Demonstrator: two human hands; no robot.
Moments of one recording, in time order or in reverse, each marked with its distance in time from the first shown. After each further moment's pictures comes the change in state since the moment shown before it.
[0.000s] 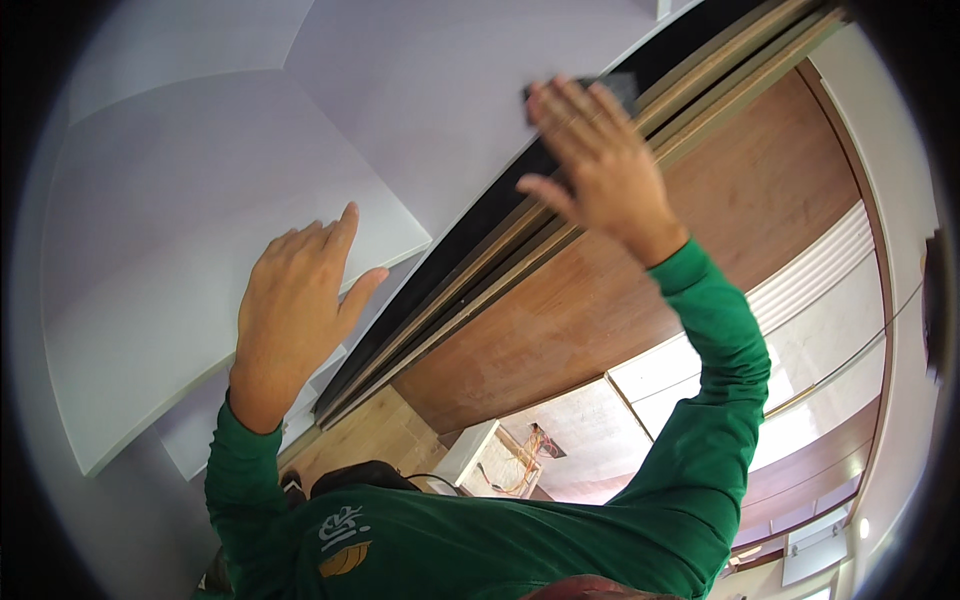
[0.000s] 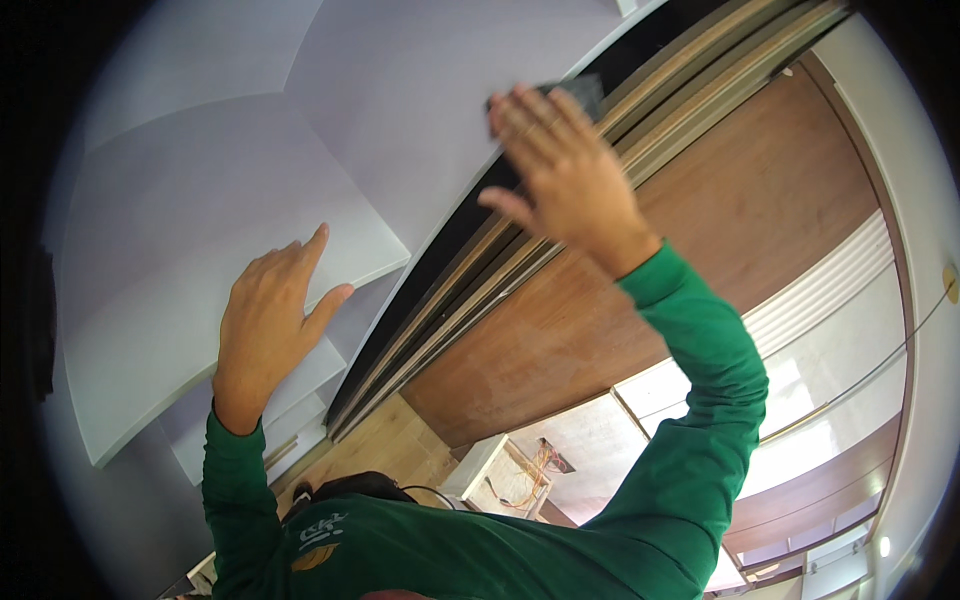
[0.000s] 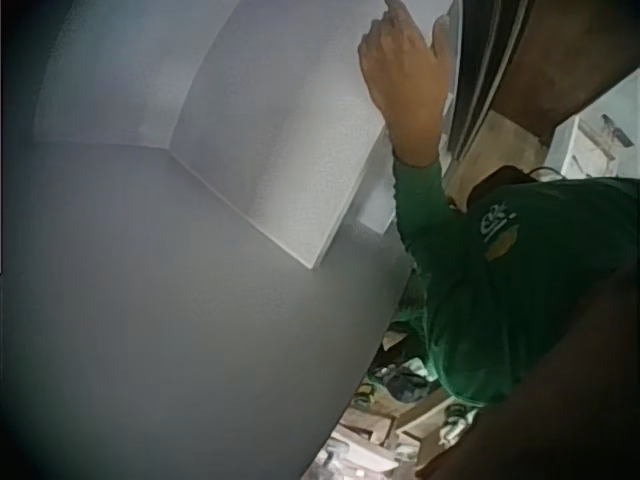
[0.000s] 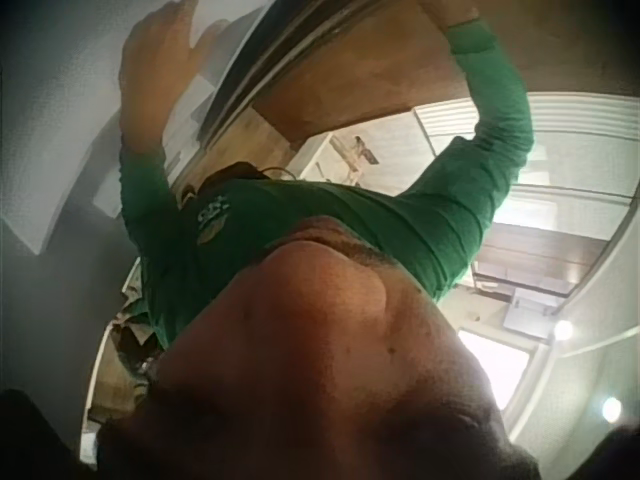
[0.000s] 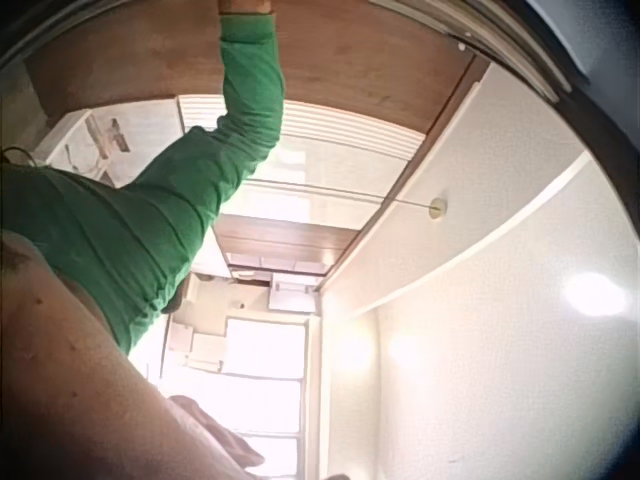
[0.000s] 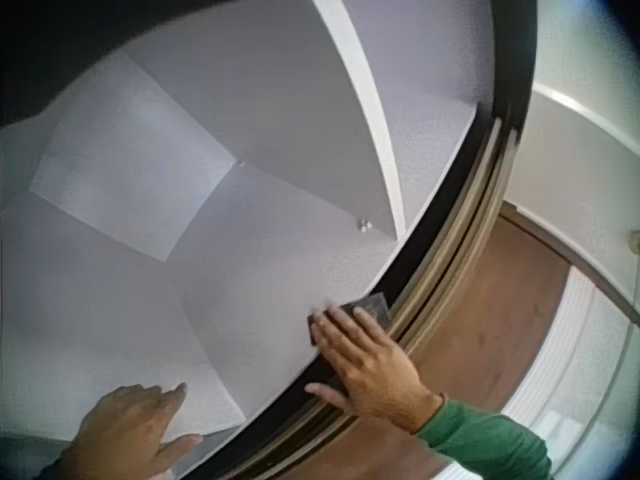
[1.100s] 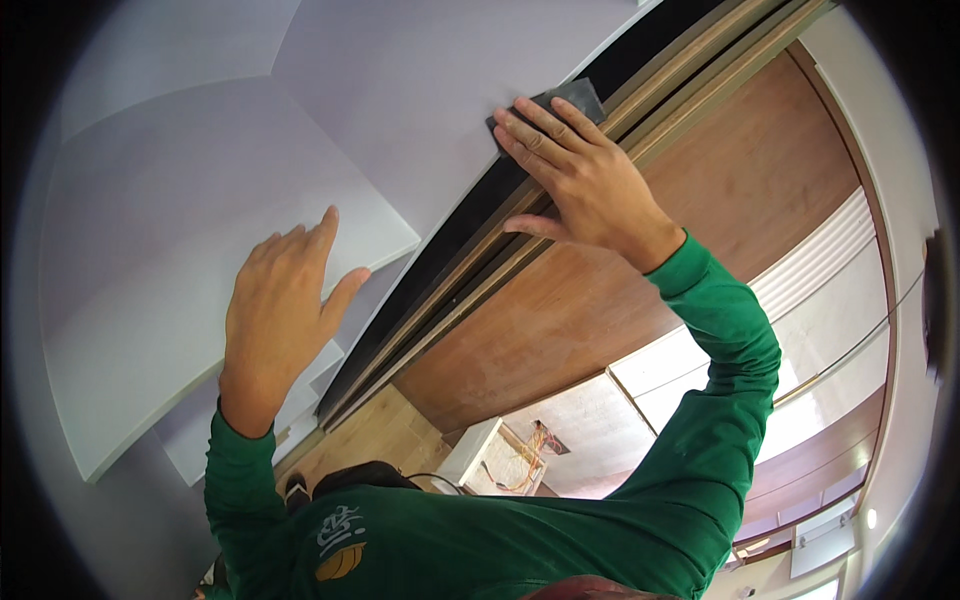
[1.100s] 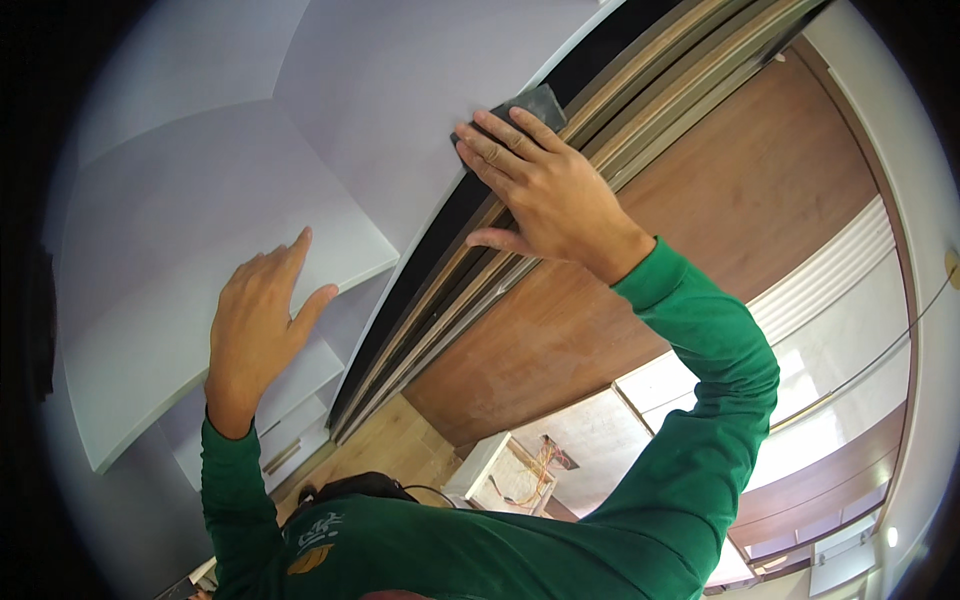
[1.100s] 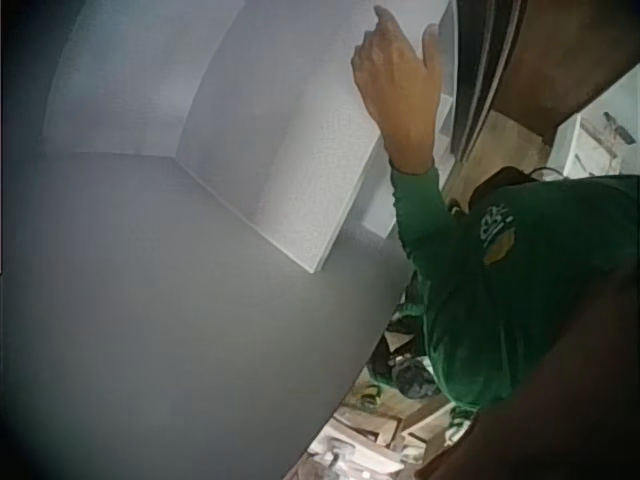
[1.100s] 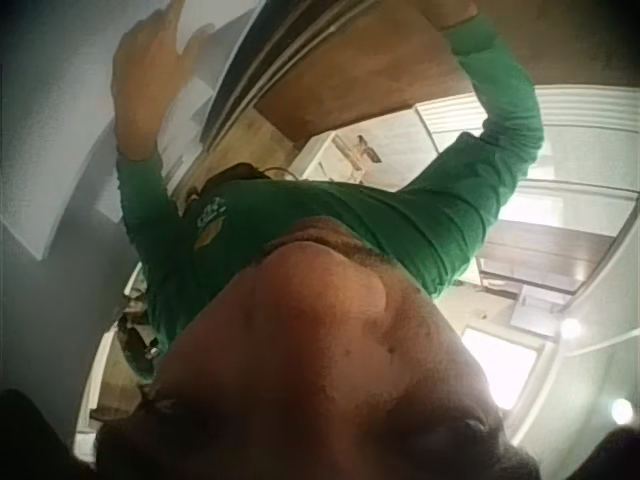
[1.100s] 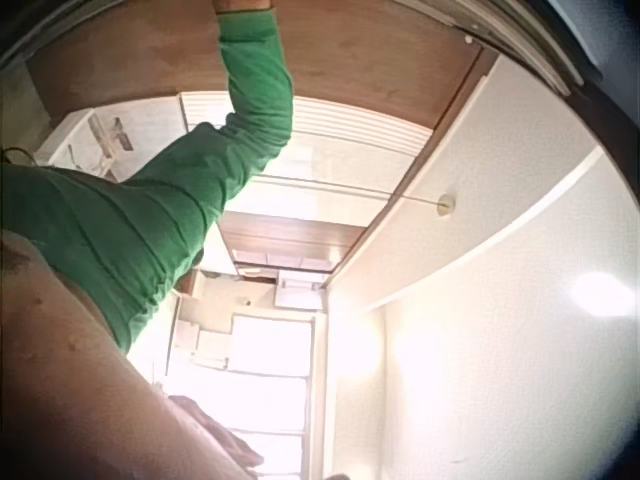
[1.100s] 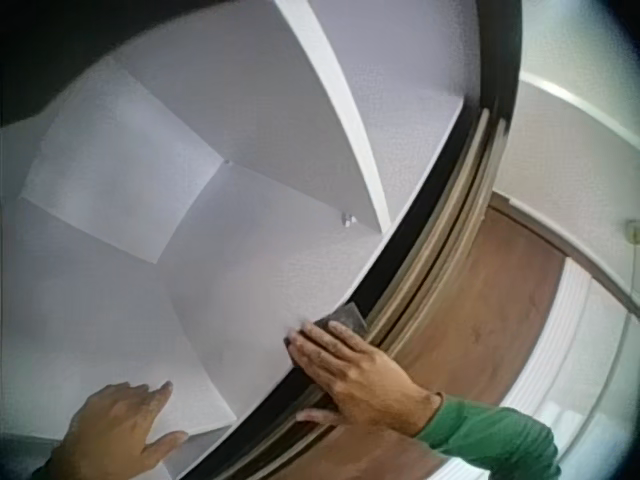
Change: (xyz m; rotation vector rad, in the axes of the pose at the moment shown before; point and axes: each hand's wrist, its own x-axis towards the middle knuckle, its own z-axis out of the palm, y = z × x) left_hand 0.000 -0.004 0.003 -0.008 -0.027 -0.047; right_hand -0.006 0.003 -0.006 0.103 0.005 -0.092
